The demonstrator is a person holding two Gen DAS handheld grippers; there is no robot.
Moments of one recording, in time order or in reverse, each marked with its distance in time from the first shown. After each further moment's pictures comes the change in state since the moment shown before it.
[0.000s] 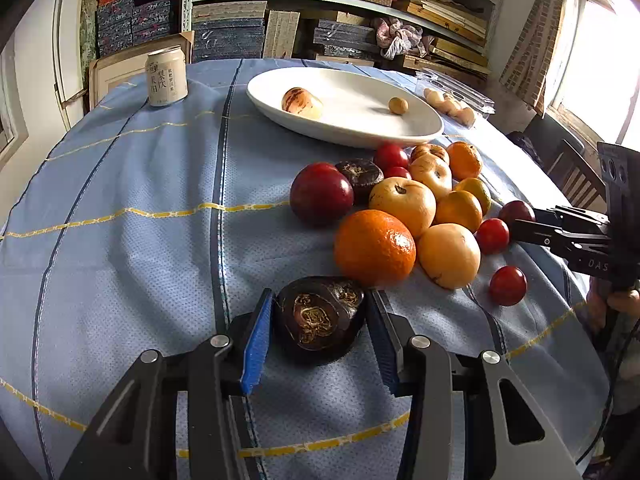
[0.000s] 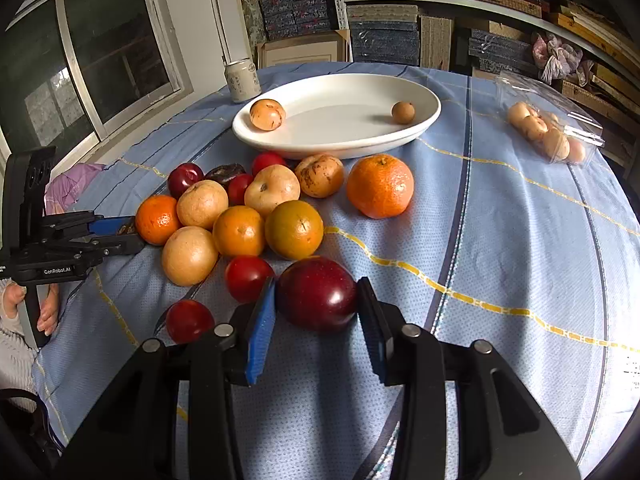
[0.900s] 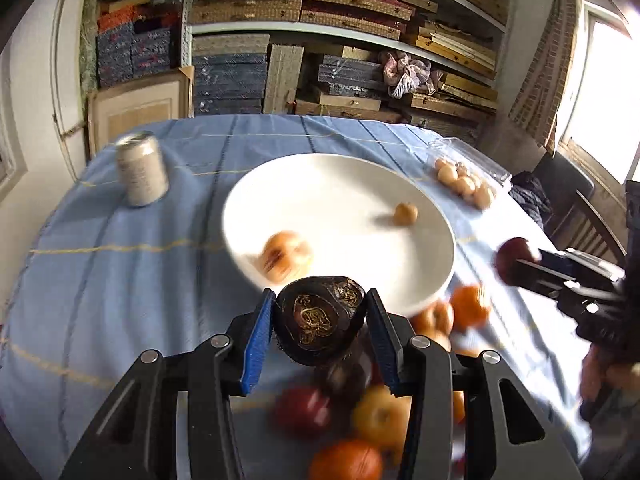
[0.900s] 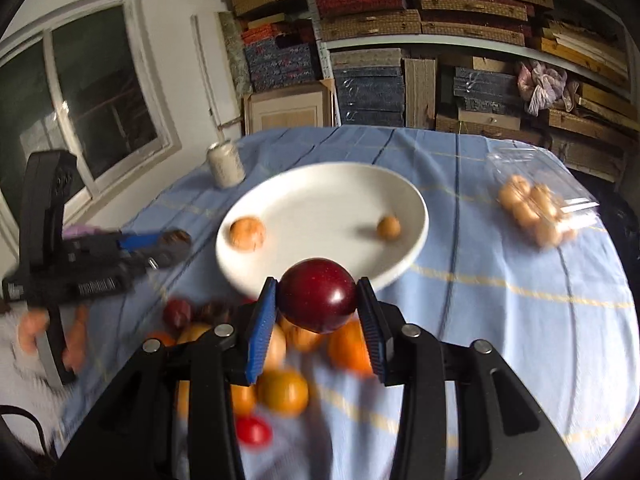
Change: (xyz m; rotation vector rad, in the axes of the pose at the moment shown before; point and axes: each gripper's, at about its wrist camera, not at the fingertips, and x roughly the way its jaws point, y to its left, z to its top) left arm 0.031 -0.019 0.145 -0.031 -0.092 0.012; right arm -0.006 -0.017 0.106 0.074 -0.163 -0.019
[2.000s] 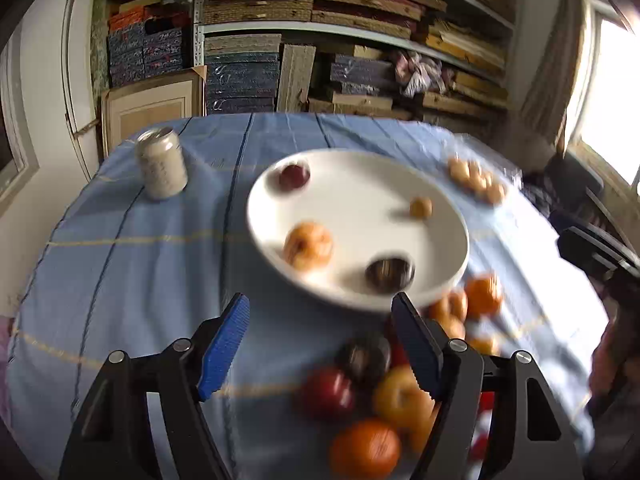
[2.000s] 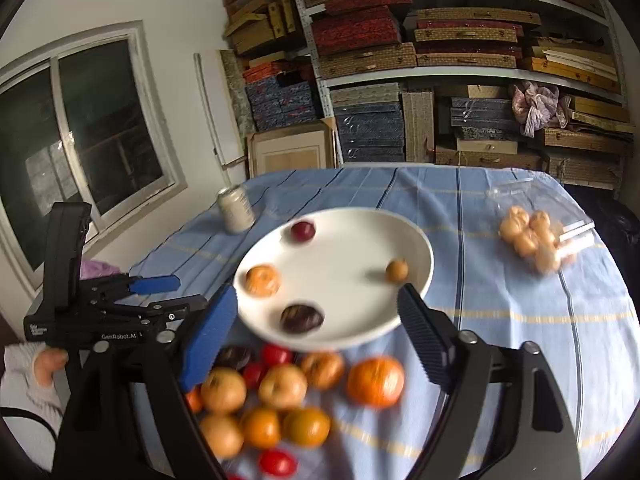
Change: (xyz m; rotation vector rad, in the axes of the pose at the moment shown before) left arm -0.031 0.013 -0.030 0.028 -0.002 0.068; right arm -0.035 0.009 -0.004 0.005 -0.139 0.019
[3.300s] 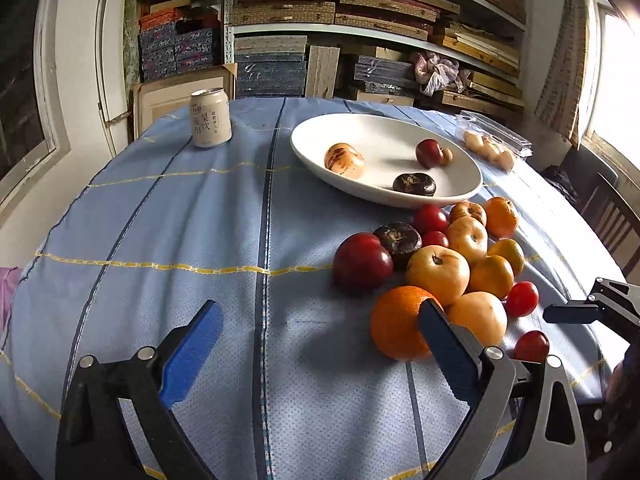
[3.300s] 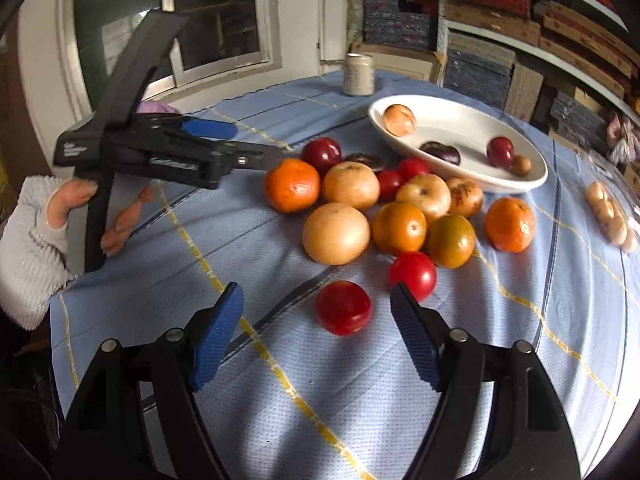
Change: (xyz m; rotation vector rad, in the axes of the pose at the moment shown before) left arm -0.028 0.010 -0.087 -0.048 -0.039 0.080; right arm -0.007 0.081 -0.124 -0.343 0.316 0.186
